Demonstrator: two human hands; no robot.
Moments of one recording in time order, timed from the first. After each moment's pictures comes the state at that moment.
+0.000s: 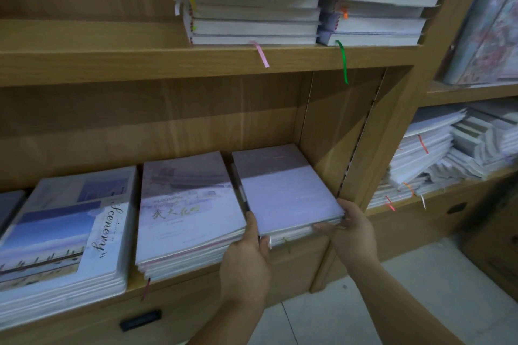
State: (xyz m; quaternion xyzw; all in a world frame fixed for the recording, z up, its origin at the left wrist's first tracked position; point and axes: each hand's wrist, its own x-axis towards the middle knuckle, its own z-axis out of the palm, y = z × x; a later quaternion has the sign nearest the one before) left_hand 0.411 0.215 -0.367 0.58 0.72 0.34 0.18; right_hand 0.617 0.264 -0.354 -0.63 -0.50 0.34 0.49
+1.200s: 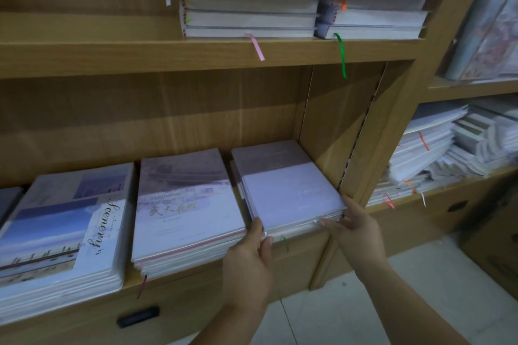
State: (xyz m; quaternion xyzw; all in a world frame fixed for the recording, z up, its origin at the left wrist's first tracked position) left_hand 0.420 0.206 -0.374 0.55 0.66 0.48 0.18; right_hand 0.630 0.265 -0.359 -0.64 -0.50 0.35 0.47
